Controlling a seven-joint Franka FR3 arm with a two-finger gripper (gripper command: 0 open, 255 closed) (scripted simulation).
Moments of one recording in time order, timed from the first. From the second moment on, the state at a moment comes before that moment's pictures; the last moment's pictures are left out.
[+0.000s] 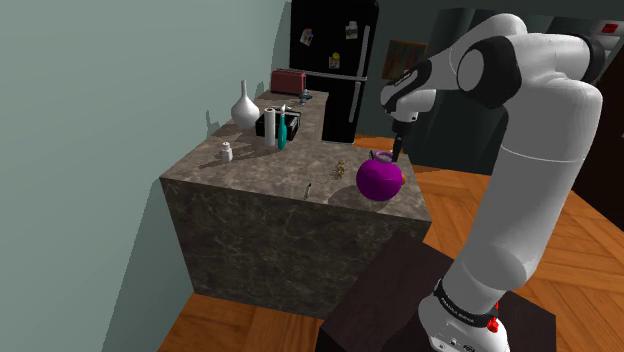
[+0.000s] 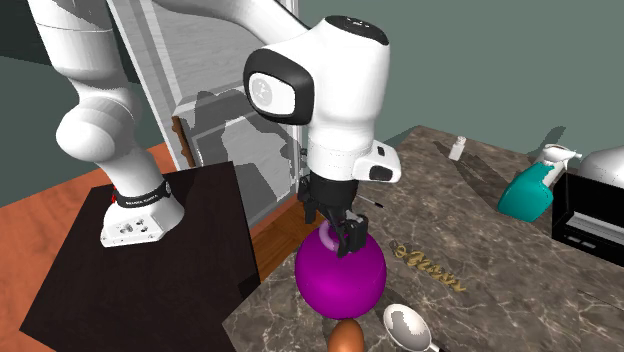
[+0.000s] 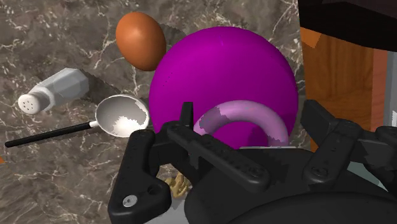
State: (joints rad) arm -0.10 0.18 -0.72 -2.05 0.09 2.13 -1.16
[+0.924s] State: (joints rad) arm -0.12 0.24 -0.70 -2.07 0.14 2.20 -1.20
